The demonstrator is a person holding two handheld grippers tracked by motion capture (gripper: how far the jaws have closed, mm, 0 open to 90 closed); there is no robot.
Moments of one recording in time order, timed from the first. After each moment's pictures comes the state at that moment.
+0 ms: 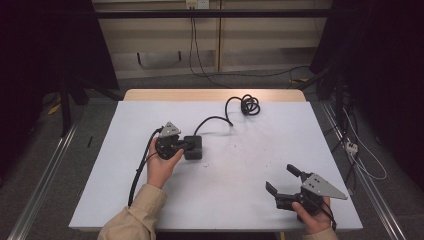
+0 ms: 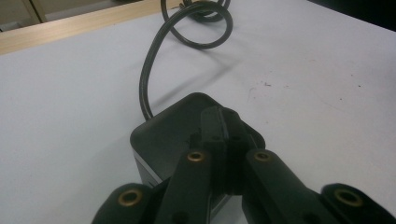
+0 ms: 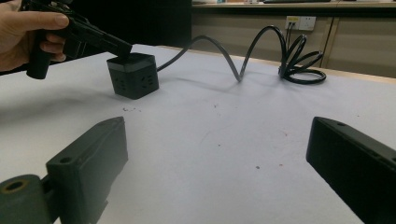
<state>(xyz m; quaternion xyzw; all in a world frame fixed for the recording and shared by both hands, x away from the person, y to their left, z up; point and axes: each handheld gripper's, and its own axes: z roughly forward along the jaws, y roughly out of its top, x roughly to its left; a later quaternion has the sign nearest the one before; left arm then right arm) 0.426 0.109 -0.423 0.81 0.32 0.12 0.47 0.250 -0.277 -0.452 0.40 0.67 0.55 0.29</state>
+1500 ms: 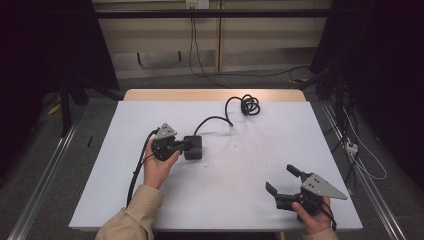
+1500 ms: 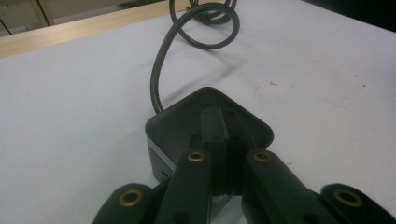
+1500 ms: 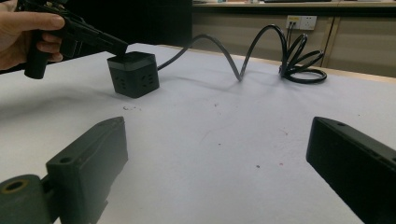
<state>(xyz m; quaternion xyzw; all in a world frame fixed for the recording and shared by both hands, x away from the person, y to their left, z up) 0.423 0.119 -0.424 0.81 0.31 0.14 0.47 0.250 -0.277 -0.453 0.40 0.67 0.55 0.29</state>
